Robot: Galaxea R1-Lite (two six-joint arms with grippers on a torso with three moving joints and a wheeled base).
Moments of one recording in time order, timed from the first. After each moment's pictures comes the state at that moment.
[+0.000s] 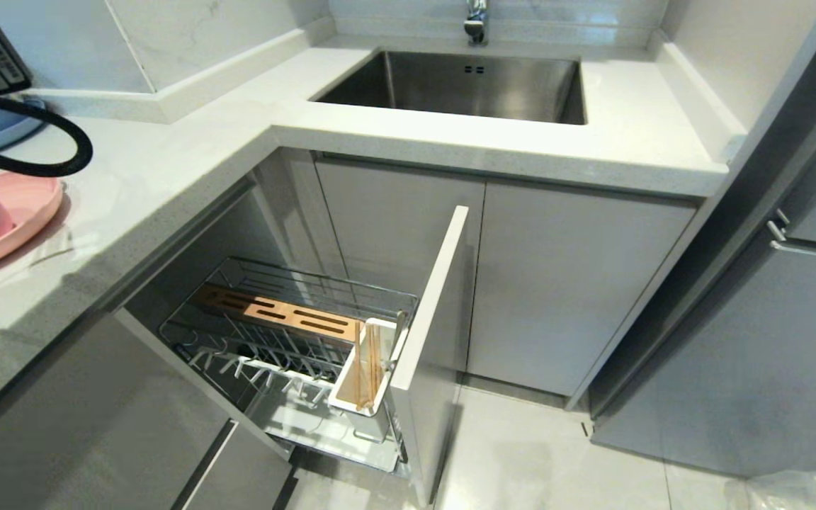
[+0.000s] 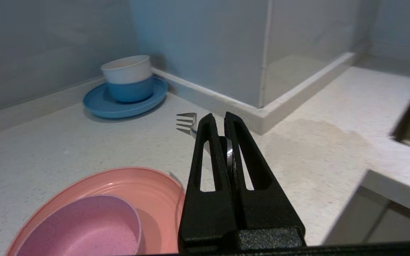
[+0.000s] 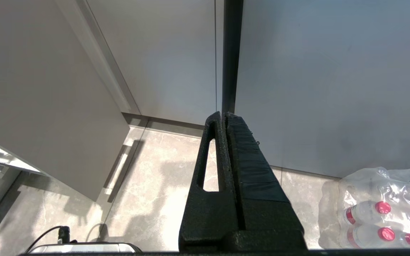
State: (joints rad) left arm -0.10 1.39 -1.17 -0.68 0.65 0.18; right arm 0.00 0.00 0.00 0.00 -0.02 0.04
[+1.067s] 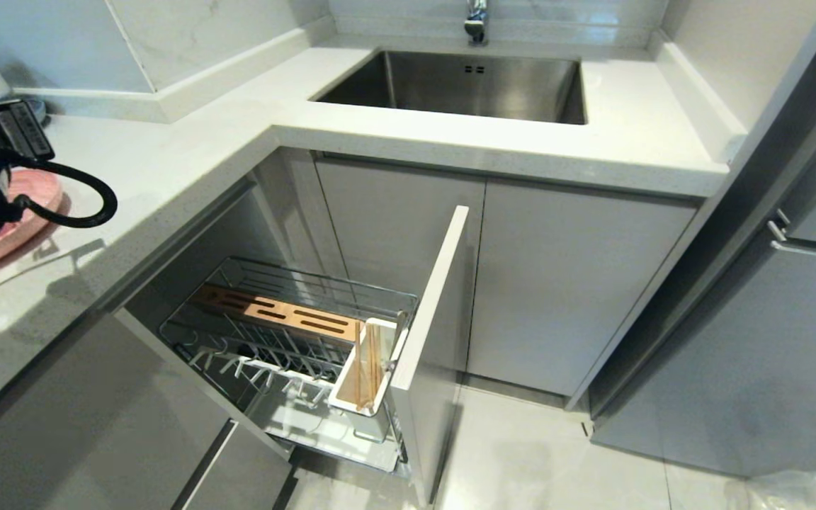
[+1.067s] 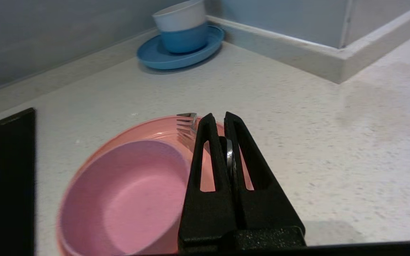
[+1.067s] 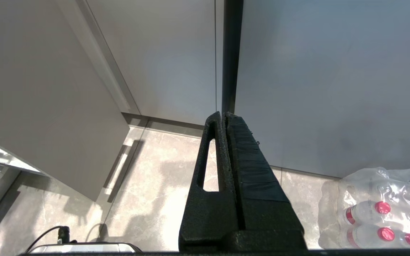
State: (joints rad) left arm -0.04 1.43 -1.07 -0.68 0.81 0.21; right arm 0.00 0.00 0.00 0.00 -0.02 0.04
